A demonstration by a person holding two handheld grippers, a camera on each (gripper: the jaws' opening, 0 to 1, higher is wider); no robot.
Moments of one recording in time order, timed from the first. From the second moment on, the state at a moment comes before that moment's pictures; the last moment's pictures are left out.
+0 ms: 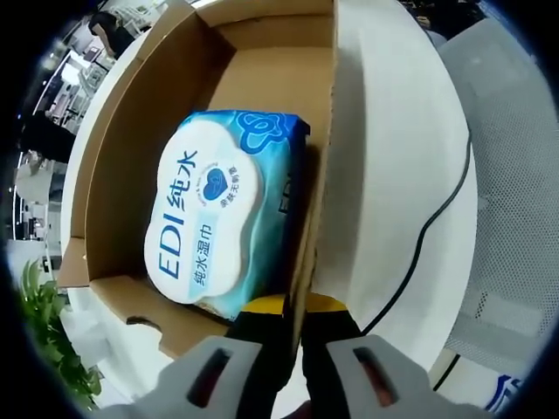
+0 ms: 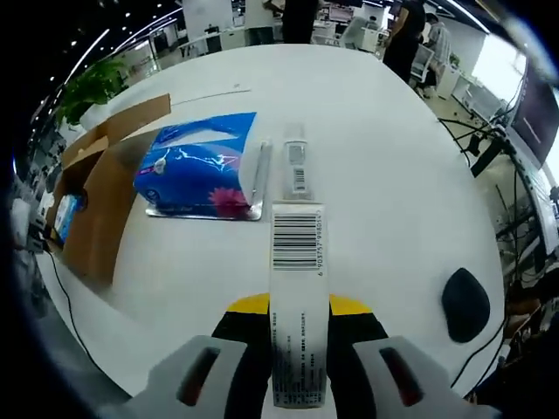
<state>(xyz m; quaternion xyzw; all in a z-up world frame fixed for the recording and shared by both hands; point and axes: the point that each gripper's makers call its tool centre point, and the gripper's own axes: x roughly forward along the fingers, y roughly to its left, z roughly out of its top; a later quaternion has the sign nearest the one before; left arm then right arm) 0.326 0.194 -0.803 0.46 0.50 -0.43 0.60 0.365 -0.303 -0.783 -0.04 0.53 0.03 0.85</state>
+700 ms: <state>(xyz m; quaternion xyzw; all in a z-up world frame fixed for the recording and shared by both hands) 0.326 0.193 -0.803 0.46 0.50 -0.43 0.60 0.367 -0.306 -0.792 -0.03 0.54 0.03 0.84</state>
